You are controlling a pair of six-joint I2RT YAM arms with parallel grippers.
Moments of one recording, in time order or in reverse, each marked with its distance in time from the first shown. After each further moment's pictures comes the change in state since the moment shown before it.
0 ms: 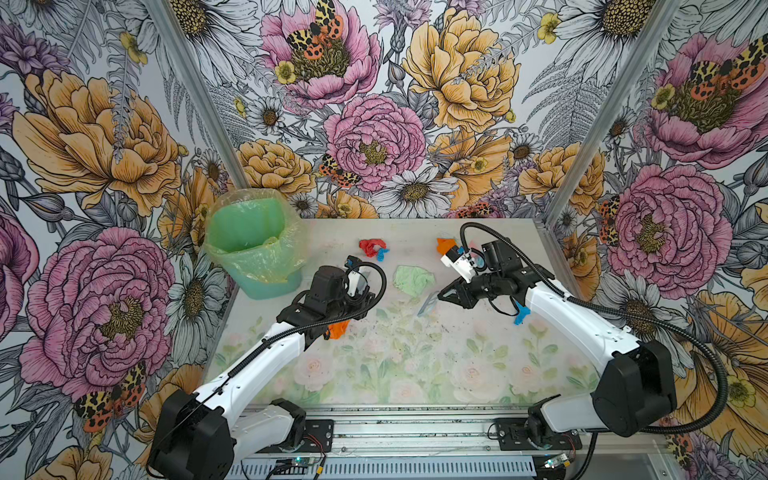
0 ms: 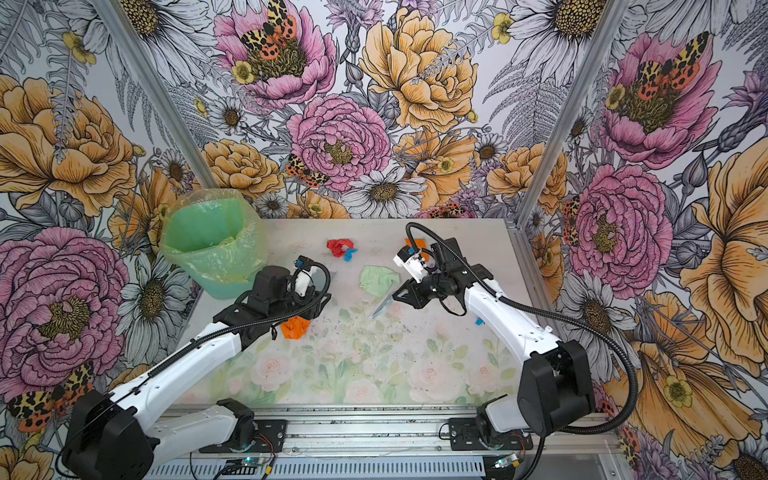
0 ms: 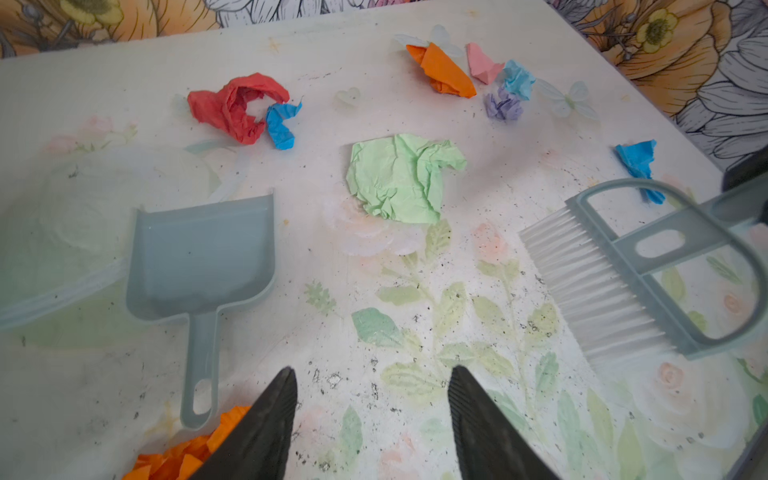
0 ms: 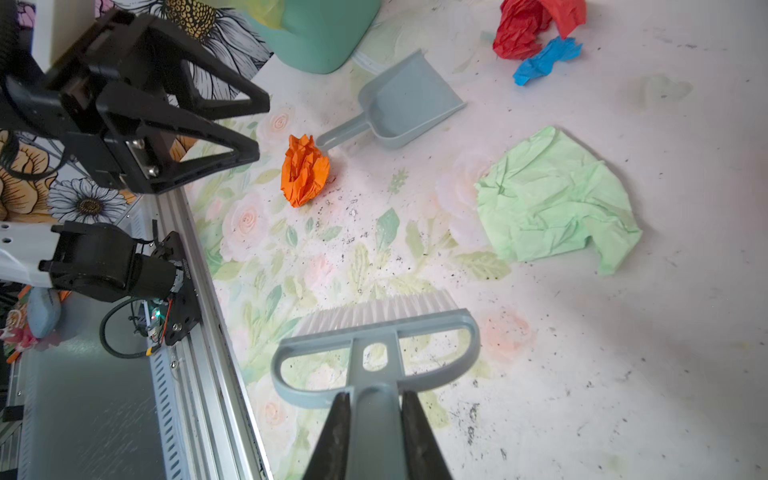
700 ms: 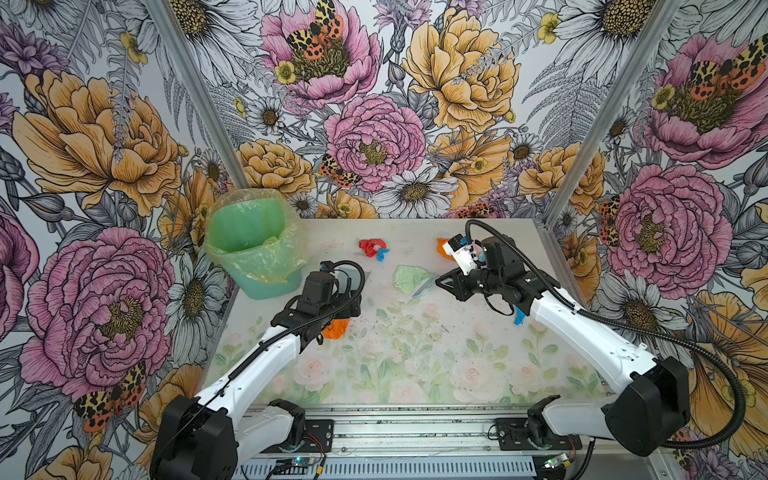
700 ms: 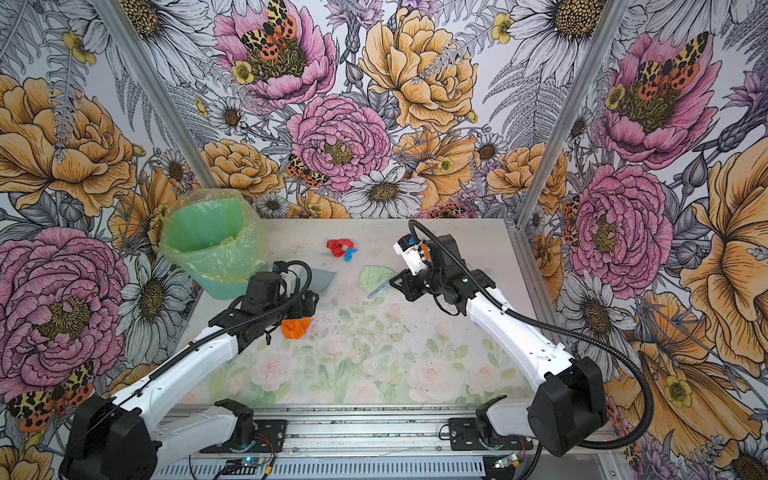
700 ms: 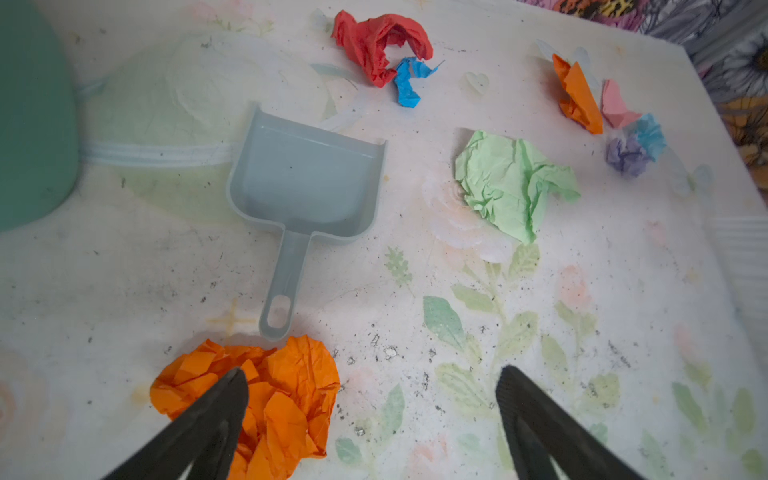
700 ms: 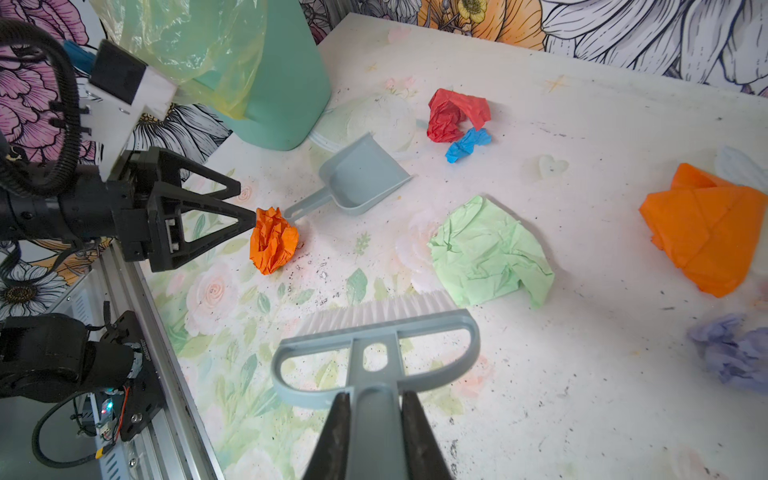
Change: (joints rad) left arm 0.116 0.000 -0.057 -0.030 -0.095 -0.241; right arm 0.081 -0.082 -0.001 0.128 0.206 0.199
